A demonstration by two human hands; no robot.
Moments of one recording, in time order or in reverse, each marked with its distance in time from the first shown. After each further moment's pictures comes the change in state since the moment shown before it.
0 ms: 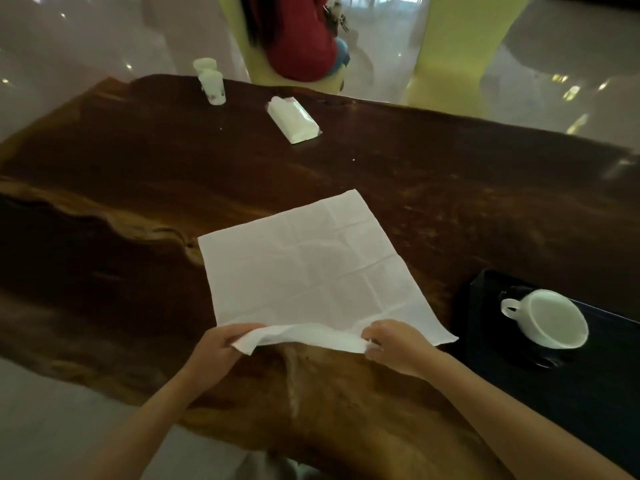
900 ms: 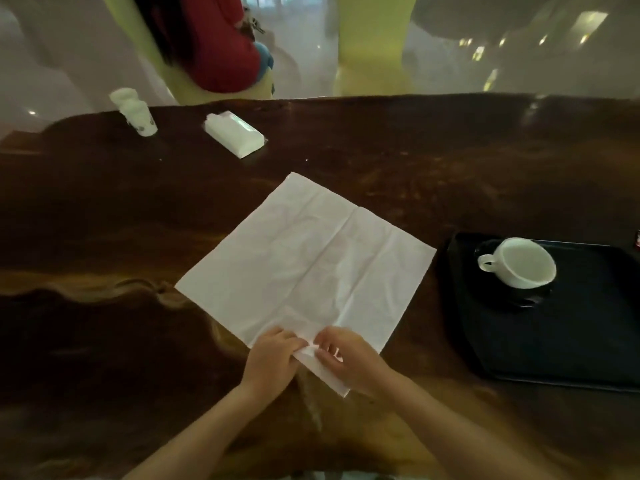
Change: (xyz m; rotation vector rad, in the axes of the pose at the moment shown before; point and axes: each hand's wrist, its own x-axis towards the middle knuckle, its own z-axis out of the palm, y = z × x) left_hand 0.055 -0.006 0.054 0.619 -0.220 0.359; right_hand 0.020 -0.084 0.044 0.494 0.338 0.154
